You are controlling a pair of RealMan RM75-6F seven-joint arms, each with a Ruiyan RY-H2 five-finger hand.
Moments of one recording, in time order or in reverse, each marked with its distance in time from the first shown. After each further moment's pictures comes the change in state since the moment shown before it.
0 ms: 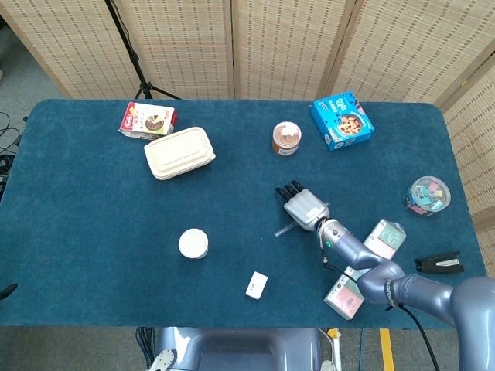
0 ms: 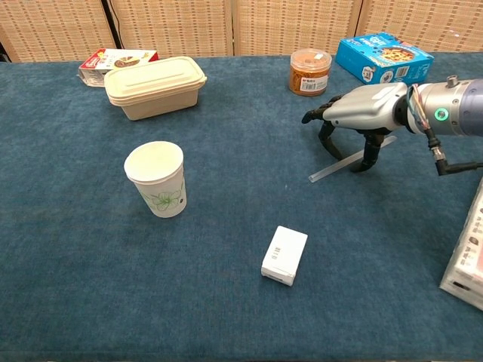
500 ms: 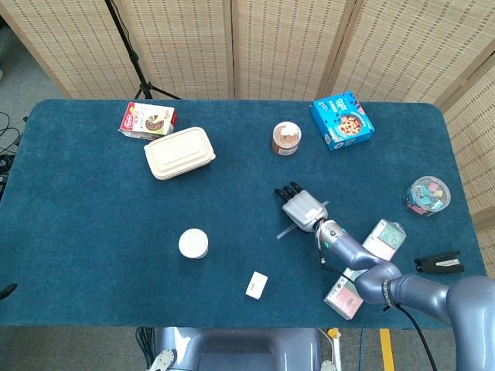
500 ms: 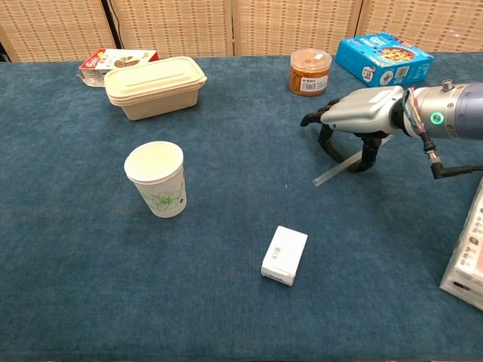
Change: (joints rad) left arm 0.000 0.002 0.001 0.002 0.002 -0.001 -0.008; right arm 0.006 -0.013 -0.007 0.003 0.025 0.001 -0.024
